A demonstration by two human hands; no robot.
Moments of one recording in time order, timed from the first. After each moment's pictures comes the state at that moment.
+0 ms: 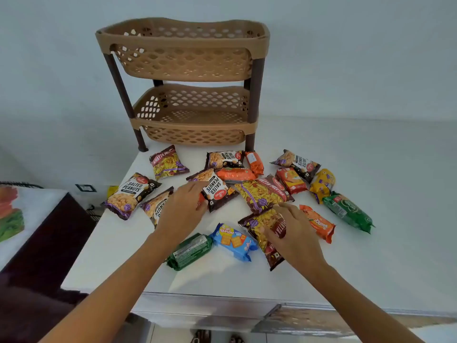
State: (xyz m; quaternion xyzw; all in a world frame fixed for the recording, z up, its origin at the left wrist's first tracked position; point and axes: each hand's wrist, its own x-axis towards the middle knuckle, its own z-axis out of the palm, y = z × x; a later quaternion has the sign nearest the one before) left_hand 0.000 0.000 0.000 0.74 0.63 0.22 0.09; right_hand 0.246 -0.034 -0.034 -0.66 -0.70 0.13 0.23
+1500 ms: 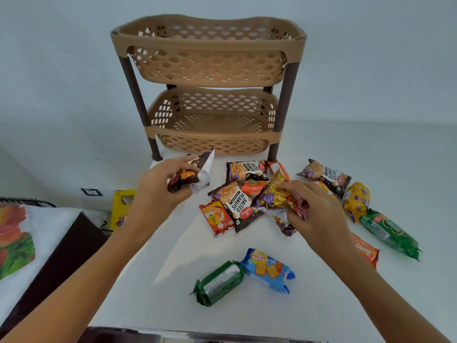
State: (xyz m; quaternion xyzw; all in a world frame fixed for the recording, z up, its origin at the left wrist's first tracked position) left_hand -0.095 0.047 0.053 0.72 0.59 0.37 0.10; right_hand 0.198 0.023 0.030 -0.57 -0.76 0.07 0.31
